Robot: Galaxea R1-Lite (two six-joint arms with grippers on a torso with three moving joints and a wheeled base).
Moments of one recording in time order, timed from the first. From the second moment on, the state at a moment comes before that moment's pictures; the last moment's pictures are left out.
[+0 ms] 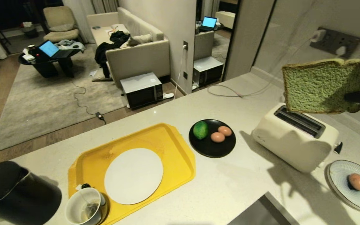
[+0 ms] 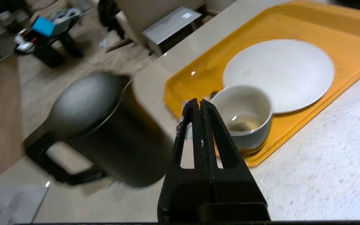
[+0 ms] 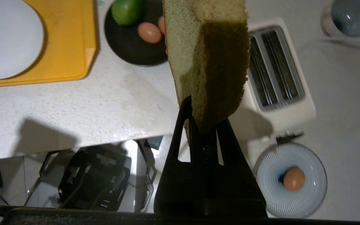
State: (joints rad) left arm 0.00 0.00 0.00 -0.06 0.01 0.32; right arm 0.26 1.29 -1.51 0.72 -0.03 -0.13
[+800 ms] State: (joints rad) left arm 0.00 0.00 0.00 -0.06 0.01 0.32; right arm 0.26 1.32 -1.51 0.72 -0.04 -0.26
